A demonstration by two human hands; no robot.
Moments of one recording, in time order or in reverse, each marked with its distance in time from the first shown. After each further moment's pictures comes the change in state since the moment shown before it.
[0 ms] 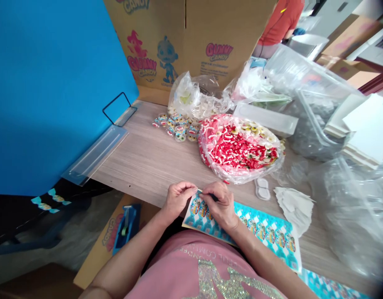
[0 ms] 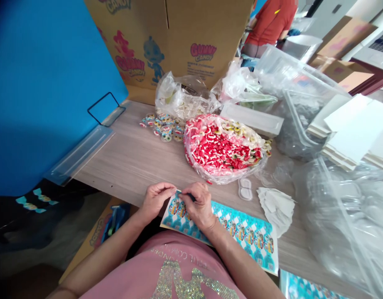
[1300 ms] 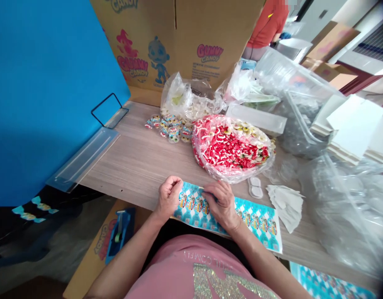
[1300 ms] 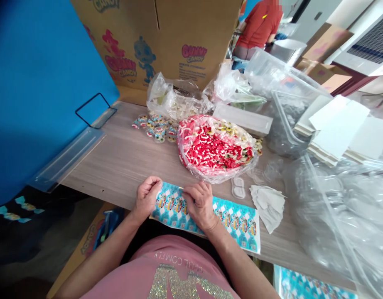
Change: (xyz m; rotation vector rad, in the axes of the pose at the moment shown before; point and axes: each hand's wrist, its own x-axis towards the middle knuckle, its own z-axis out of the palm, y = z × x) left_hand 0.014 -0.004 -0.008 0.182 0.149 0.250; right_hand -0.004 0.014 -0.019 -0.267 -0.032 -0.044
